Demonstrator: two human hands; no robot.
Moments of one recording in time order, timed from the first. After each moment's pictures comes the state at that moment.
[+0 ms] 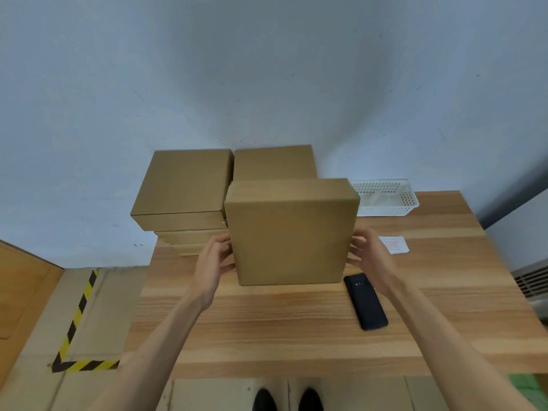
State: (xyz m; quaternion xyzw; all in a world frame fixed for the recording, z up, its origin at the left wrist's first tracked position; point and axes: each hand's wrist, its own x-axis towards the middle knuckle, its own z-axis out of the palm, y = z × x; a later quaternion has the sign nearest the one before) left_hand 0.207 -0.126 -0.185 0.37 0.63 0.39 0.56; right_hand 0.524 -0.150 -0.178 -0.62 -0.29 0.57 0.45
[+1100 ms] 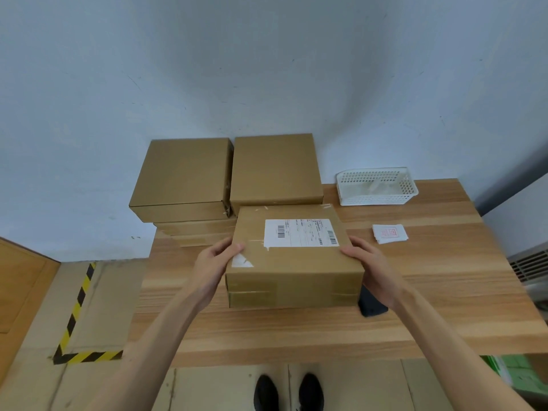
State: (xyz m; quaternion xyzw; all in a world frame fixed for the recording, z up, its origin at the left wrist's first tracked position) left_hand 0.194 -0.144 -0.178 0.36 0.59 0.34 0.64; right_hand 0.517 -0.189 -0.193 -0.57 -0.27 0.65 0.42
